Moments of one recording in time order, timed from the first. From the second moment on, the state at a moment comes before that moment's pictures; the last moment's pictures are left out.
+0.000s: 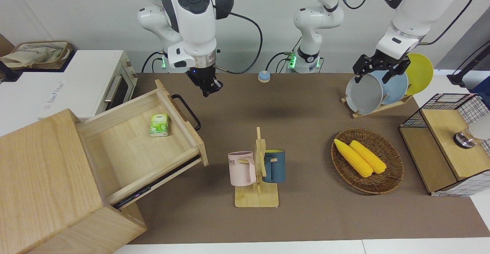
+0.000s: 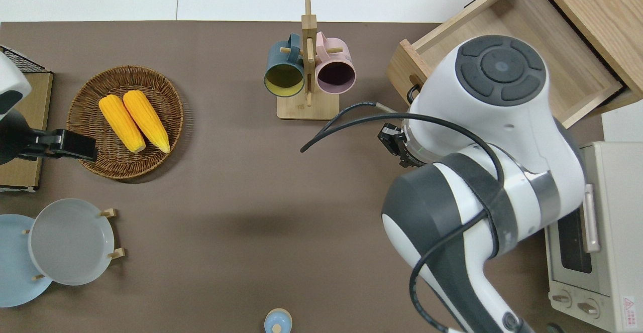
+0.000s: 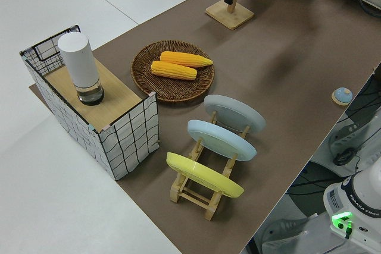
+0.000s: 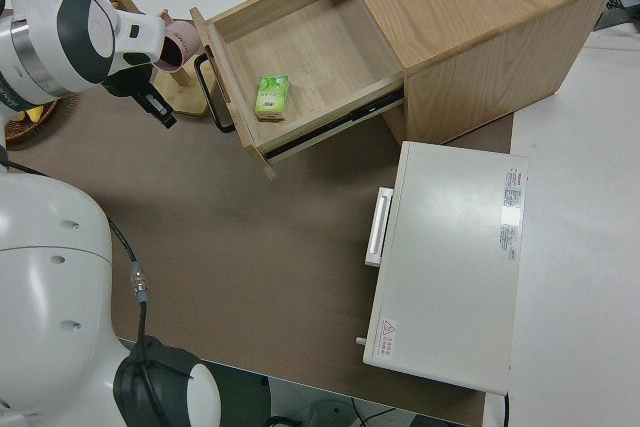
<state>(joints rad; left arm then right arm) 0.04 0.05 -0.07 -1.50 0.00 1.52 0.04 0.27 0.24 0.14 -1.45 -0.04 1.59 1.03</state>
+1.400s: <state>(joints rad) 0.04 0.05 -0.07 -1.50 0.00 1.52 0.04 0.19 0.37 0.12 -1.44 -0.06 1.73 1.15</state>
